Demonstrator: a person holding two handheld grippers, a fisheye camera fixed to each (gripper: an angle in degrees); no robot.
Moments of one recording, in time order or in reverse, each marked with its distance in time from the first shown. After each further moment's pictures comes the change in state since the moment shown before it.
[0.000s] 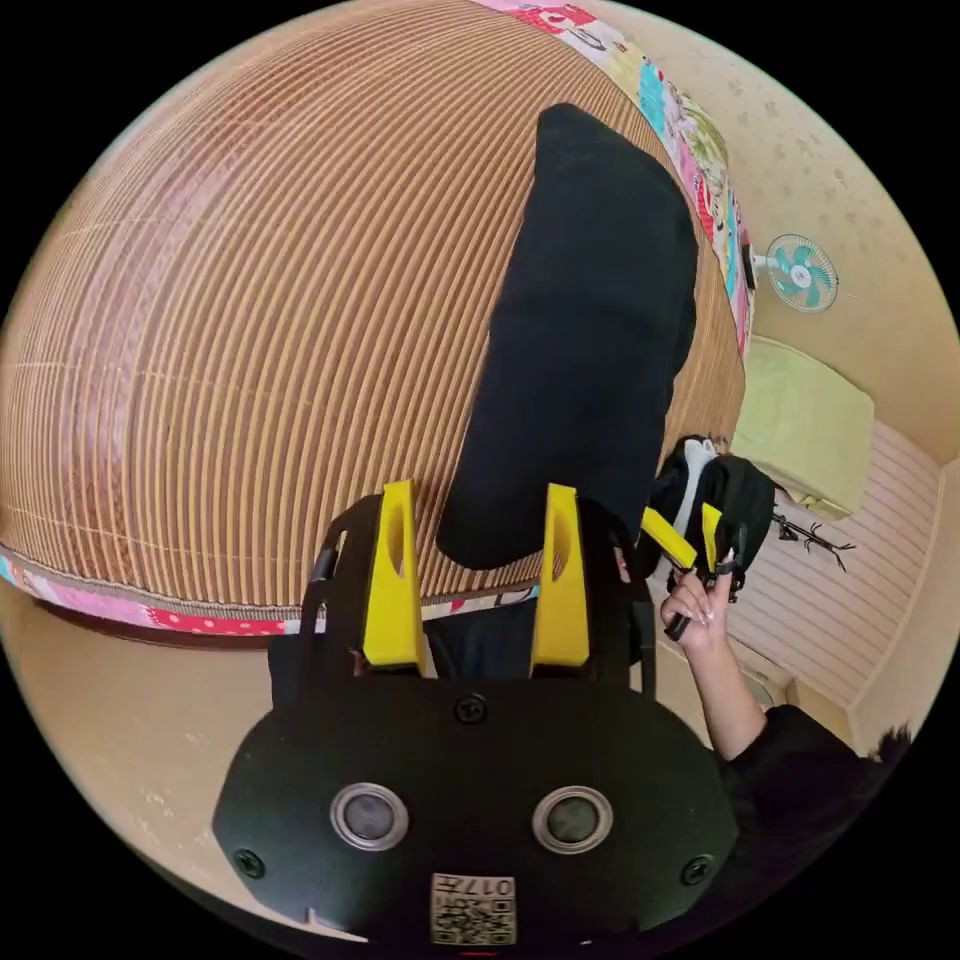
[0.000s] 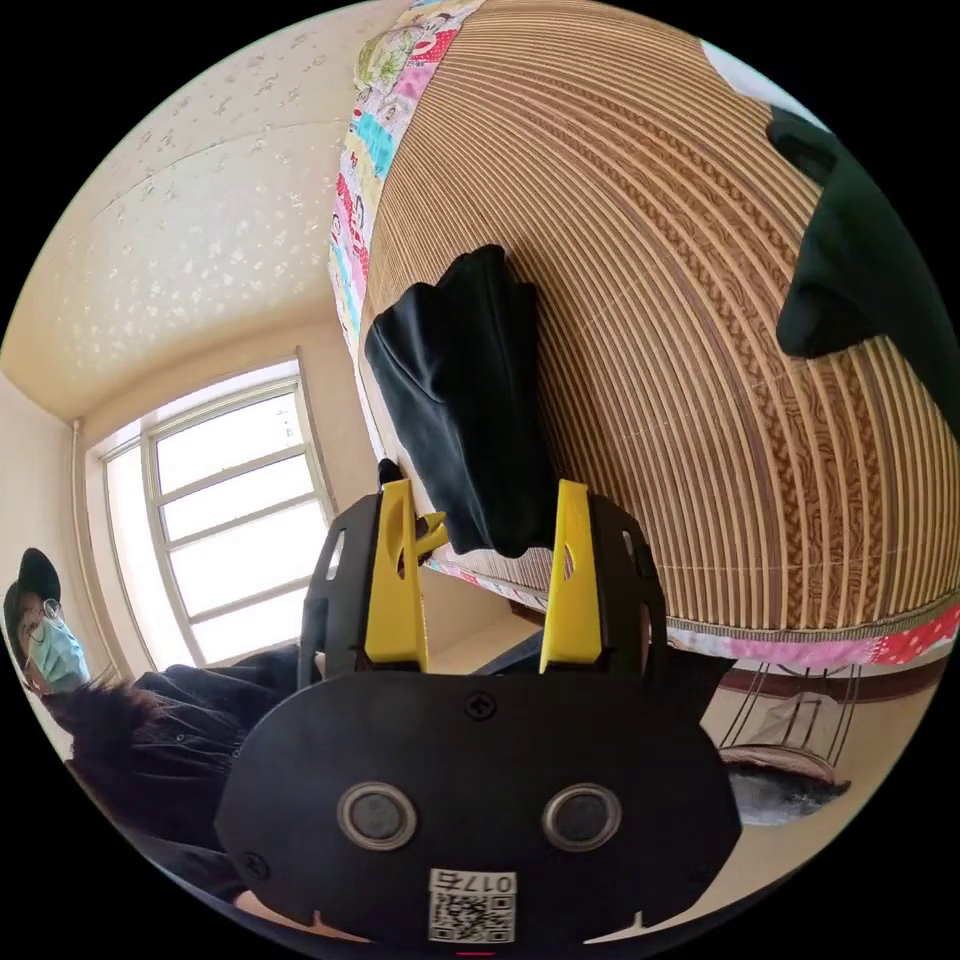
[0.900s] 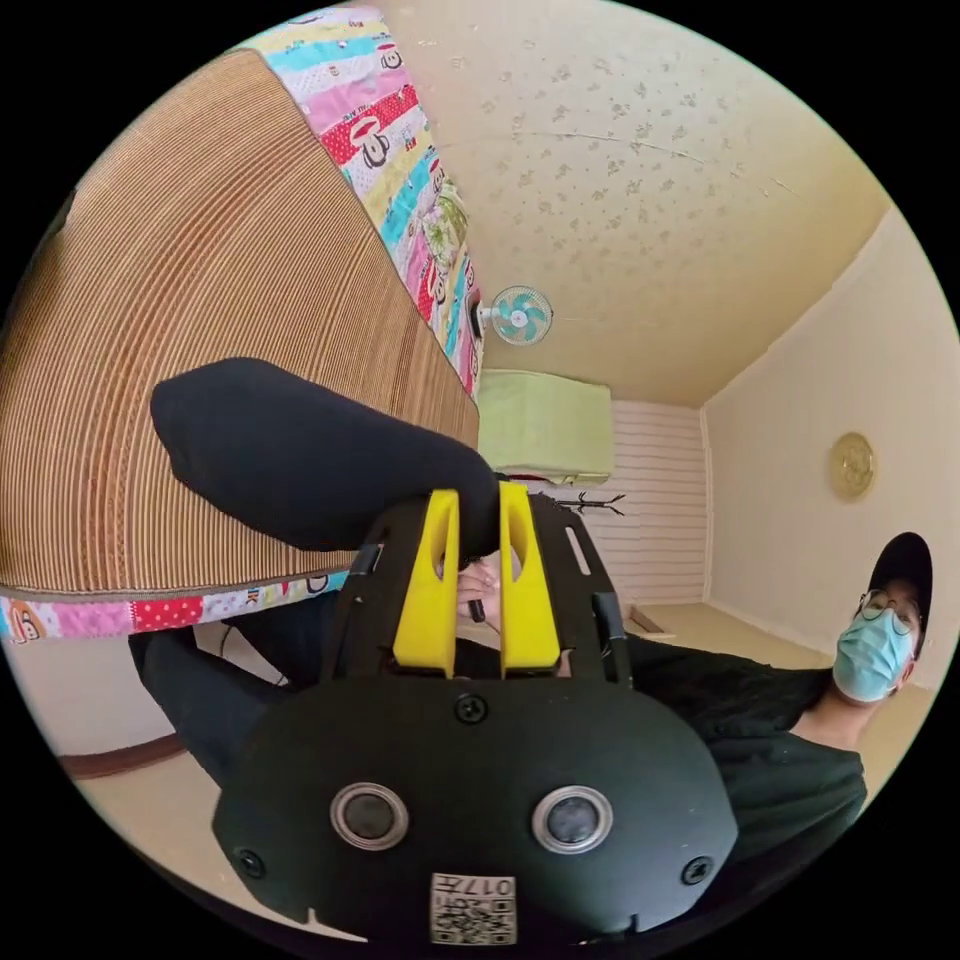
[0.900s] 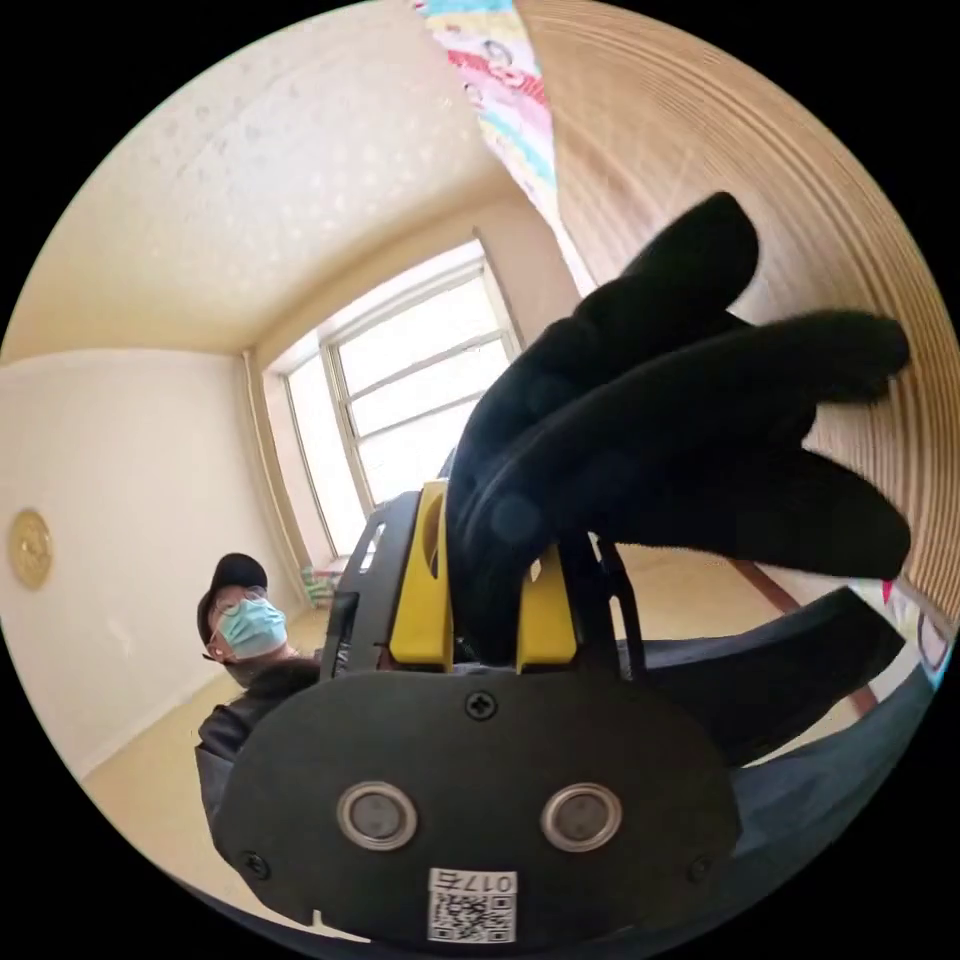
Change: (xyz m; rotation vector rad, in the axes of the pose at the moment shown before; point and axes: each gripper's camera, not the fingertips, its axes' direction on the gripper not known) left arm 0.005 0.115 -0.206 0.165 0.681 0.268; right arm -0.129 0.000 0.097 -0.392 -0.615 -0.139
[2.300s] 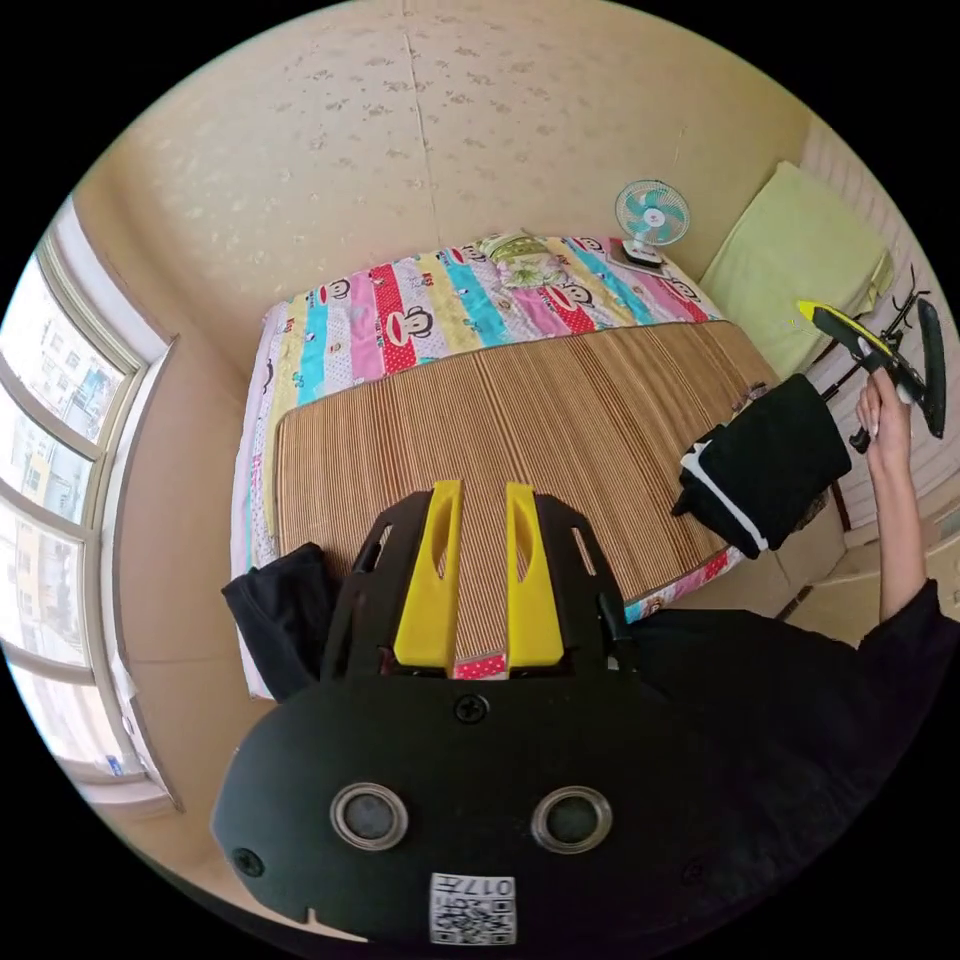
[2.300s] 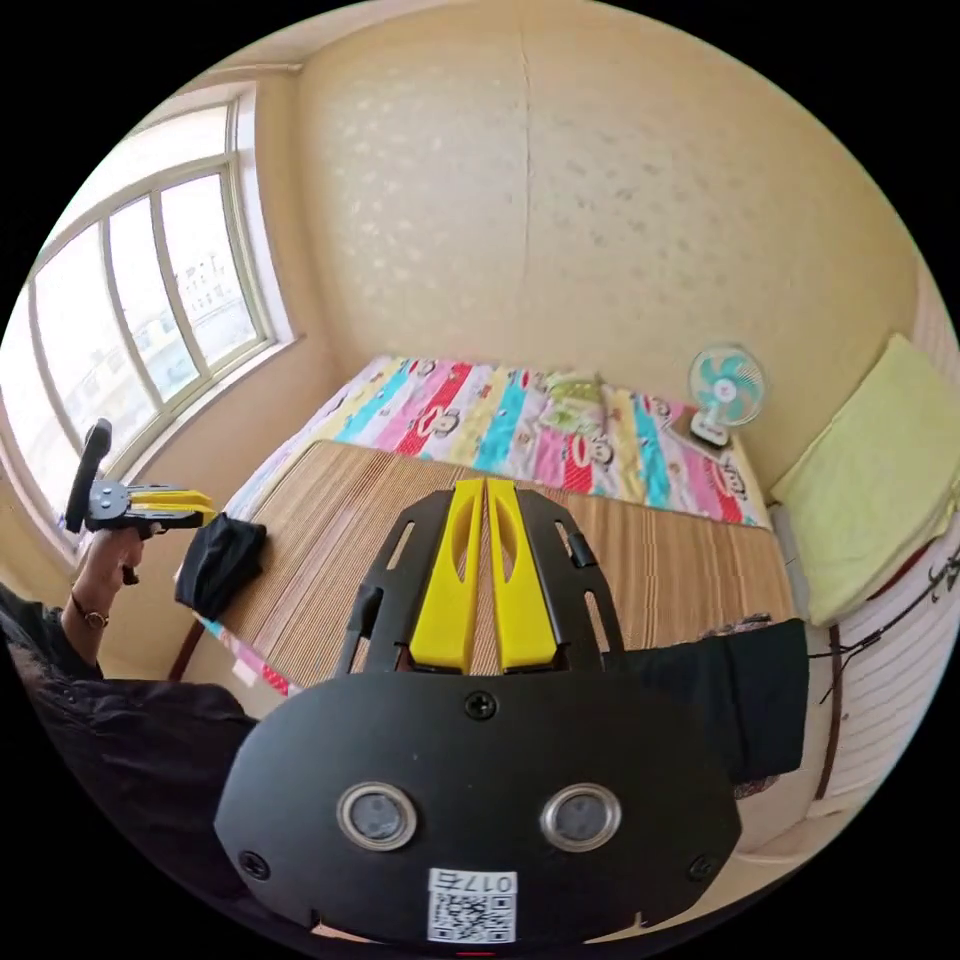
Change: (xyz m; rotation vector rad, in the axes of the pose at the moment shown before) left arm 0.233 0.002 0.339 0.059 -1.290 0.586; right arm -0.376 0.269 0.085 0.641 1.640 -0.851
